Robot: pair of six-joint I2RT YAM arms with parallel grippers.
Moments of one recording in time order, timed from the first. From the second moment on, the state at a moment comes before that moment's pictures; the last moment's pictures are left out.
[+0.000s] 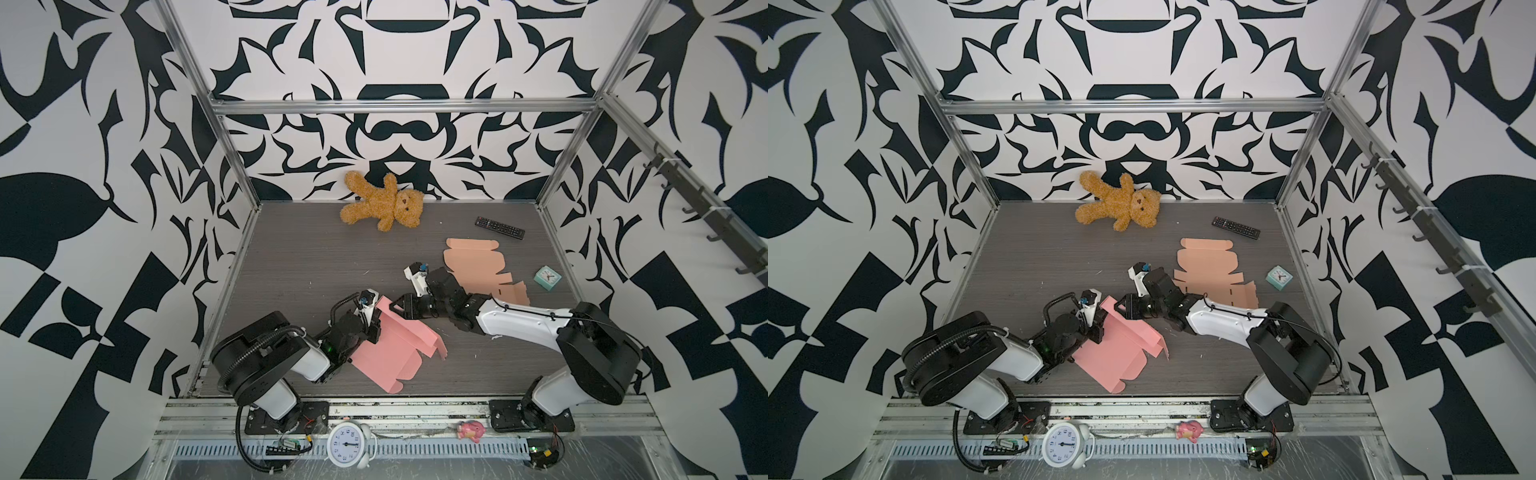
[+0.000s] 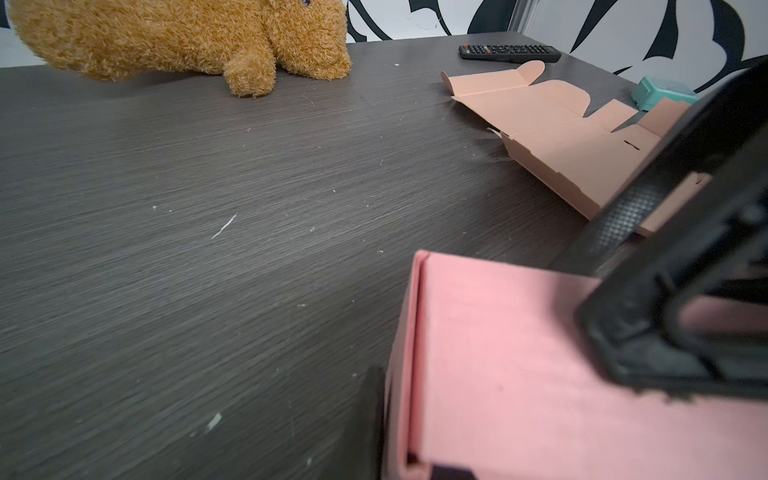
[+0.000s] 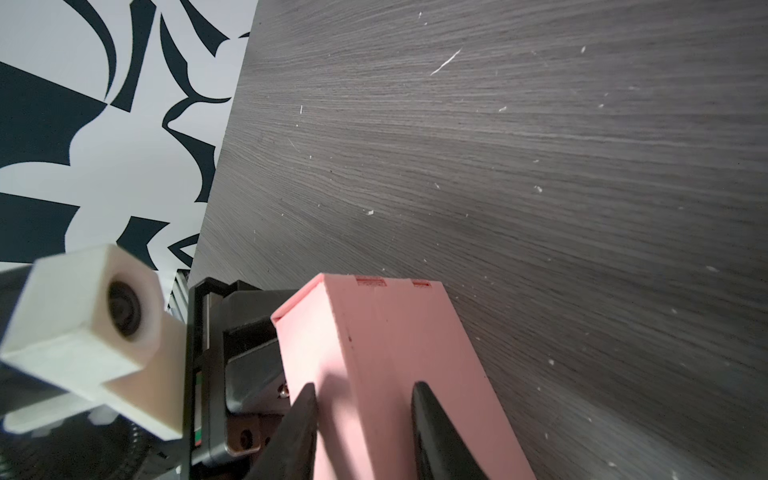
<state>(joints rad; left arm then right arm) -0.84 1.58 0.19 1.04 -0.22 -0.19 0.78 1.54 0.78 0.11 -0.36 0.72</state>
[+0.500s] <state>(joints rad) -0.85 1.53 0.19 0.99 -0.23 -0.17 0.79 1.53 0.78 0.10 -0.34 0.72</state>
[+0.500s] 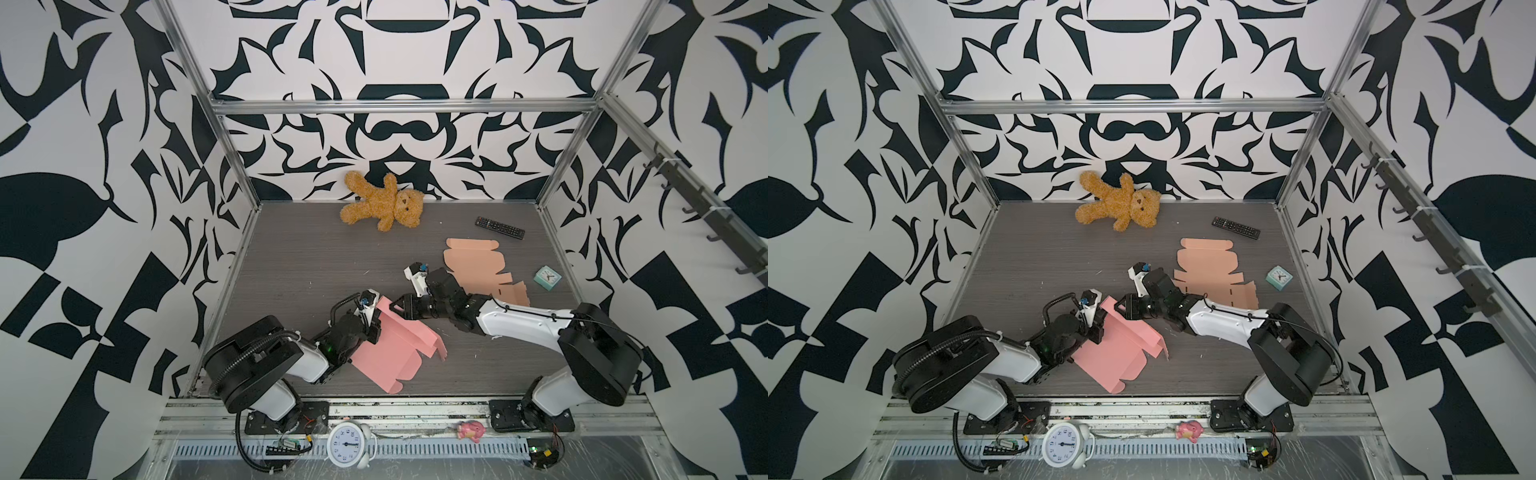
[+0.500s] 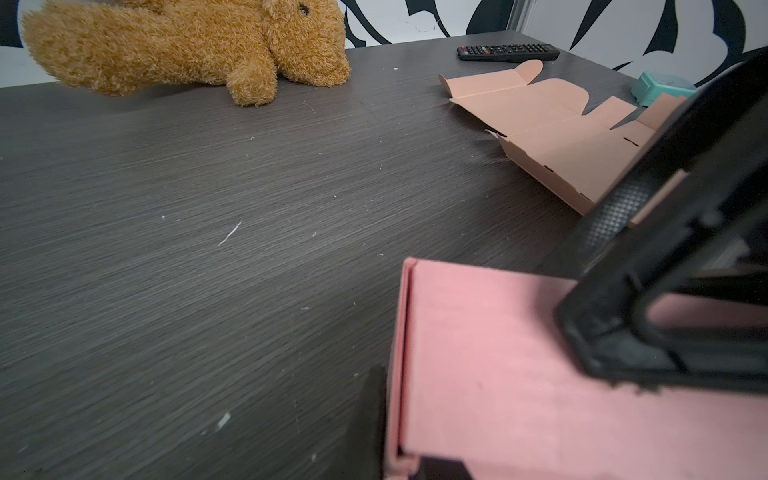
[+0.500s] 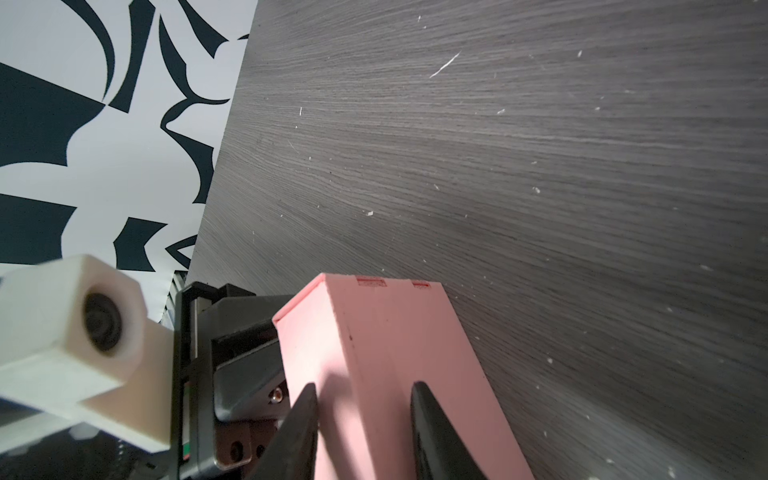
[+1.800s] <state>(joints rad) -0.83 1.22 0.44 0.38 -0.35 -0.32 0.80 1.04 0.90 -0.49 0.05 0.44</state>
